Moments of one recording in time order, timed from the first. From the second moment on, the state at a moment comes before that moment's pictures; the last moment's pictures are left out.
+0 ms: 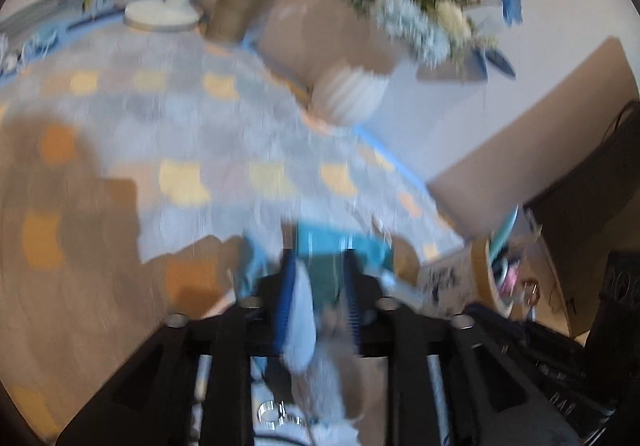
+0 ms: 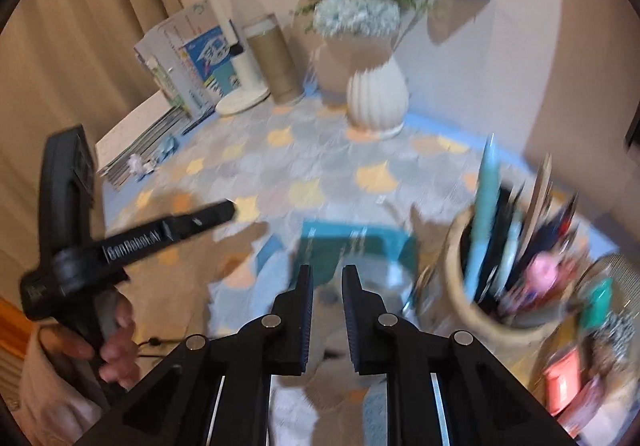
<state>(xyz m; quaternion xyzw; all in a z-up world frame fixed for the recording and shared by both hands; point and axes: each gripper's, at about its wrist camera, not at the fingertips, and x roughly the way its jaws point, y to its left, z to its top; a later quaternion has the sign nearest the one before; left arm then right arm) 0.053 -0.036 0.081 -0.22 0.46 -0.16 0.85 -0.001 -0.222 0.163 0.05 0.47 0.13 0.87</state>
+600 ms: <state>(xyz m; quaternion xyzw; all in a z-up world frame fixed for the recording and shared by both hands) 0.005 -0.080 0.021 -0.23 0.52 -0.16 0.81 0.046 -0.172 0.114 -0.22 0.51 0.11 0.83</state>
